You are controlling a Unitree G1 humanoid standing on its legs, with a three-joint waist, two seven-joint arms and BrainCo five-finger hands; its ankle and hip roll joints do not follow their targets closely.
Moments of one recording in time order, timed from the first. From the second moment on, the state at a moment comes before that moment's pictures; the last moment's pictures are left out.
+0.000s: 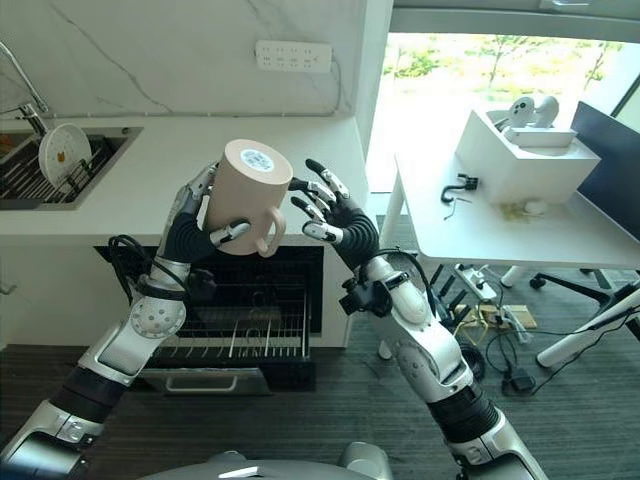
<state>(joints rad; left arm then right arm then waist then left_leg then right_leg) -0.28 0.52 -0.31 -0.01 0.35 -0.43 0.47 -0.27 -0.40 0.36 -0.30 0.75 0.00 0.01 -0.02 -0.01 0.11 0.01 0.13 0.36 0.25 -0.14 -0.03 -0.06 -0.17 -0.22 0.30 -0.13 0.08</state>
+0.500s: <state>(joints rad) -0.29 0.52 -0.36 0.02 0.46 -0.39 0.57 -0.30 -0.38 0.37 -0.26 0.74 0.02 -0.13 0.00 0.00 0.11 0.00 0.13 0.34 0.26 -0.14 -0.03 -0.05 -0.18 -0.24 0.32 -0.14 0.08</state>
